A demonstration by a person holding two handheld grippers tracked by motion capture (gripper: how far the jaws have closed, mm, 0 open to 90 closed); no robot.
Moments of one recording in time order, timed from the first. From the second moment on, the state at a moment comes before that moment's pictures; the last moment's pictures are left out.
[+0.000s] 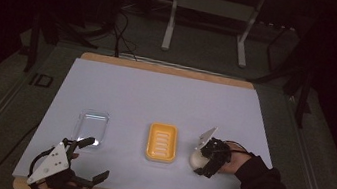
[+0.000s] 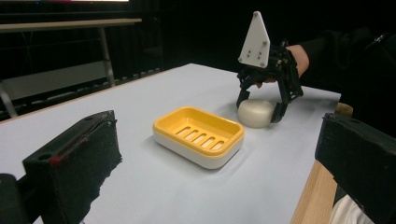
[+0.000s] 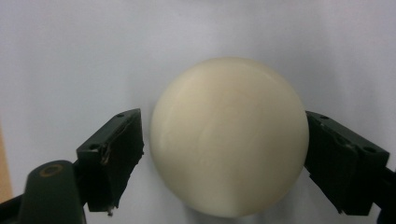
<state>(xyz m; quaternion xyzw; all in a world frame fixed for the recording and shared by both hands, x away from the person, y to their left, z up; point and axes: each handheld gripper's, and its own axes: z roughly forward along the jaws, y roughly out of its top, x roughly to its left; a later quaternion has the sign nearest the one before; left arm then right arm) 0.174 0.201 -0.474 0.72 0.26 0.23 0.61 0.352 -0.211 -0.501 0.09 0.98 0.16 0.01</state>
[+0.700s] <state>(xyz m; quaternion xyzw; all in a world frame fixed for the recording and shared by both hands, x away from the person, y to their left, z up) 0.174 0.202 -0.474 0.72 0.26 0.22 0.61 0.354 -0.208 -0.503 0.10 0.99 0.14 0.01</state>
